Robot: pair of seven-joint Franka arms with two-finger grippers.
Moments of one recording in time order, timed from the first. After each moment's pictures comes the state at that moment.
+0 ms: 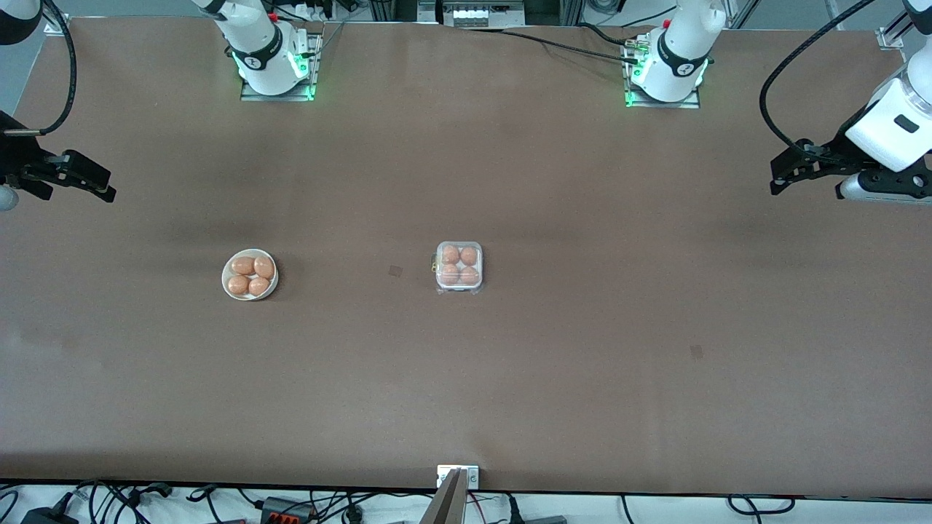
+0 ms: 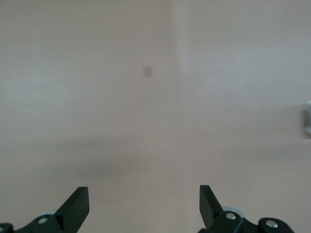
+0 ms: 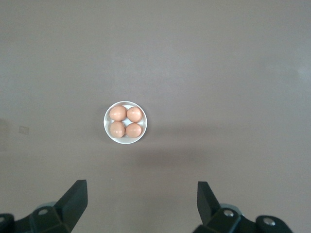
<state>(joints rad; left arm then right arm) -0.03 -0.04 -0.03 -1.70 0.04 1.68 0.00 -0.07 0.01 0.02 -1.66 -0.02 1.70 -0.02</state>
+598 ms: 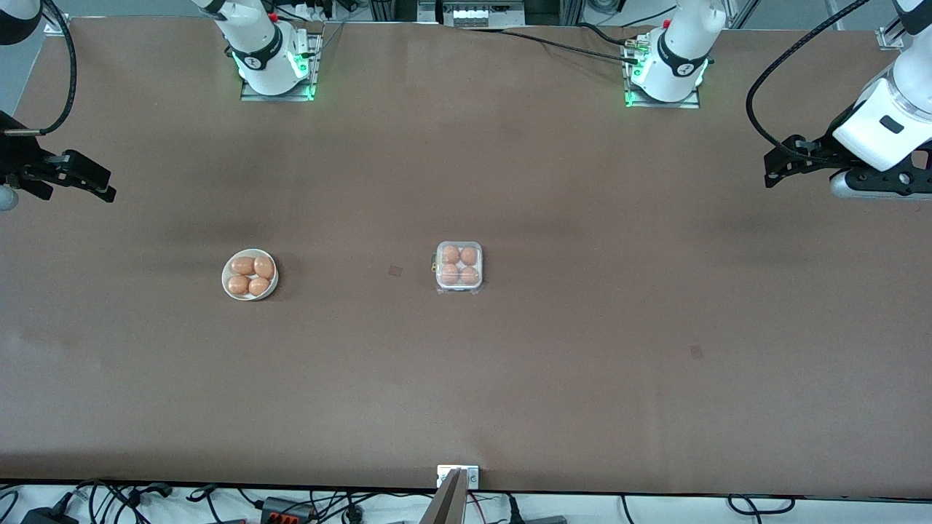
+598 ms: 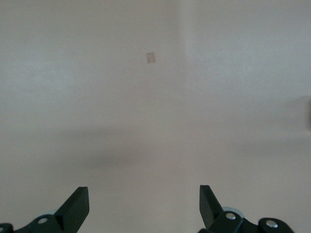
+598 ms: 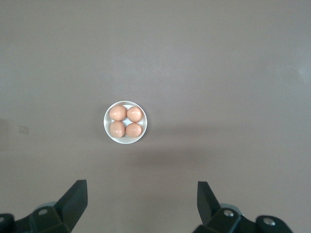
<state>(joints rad) -0.03 -0.05 -0.03 -1.70 0.03 1.63 -0.03 -0.07 0.01 0.02 -1.66 -0.02 1.70 -0.02</state>
